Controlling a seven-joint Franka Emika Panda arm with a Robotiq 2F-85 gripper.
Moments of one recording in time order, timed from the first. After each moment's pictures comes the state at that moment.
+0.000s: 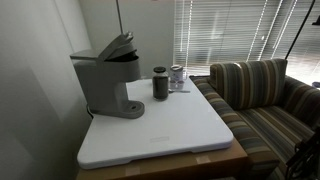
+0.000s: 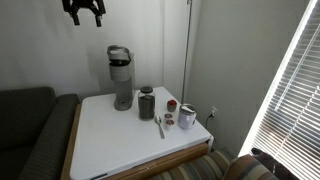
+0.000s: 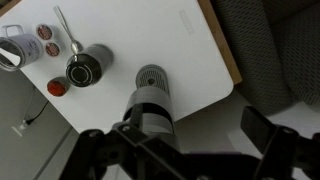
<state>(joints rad) 0.19 0.40 0.15 -1.33 -0.05 1.80 -0.12</state>
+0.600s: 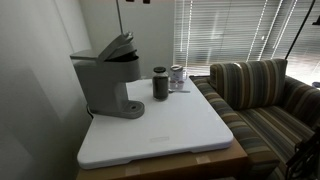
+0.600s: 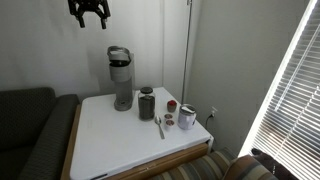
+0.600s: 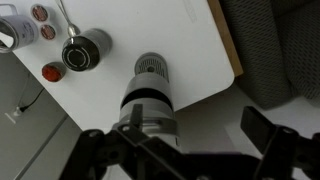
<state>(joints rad) 0.20 0.46 0.15 -1.25 -0.05 1.82 -0.17</state>
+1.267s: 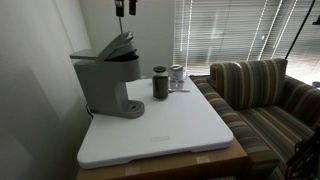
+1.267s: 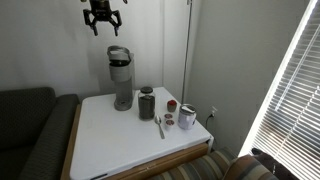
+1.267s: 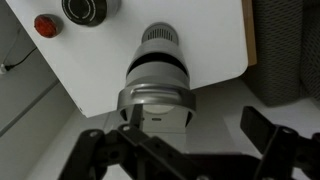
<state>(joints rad) 0.20 0.67 0.15 -1.02 -0.07 1.88 -0.34</state>
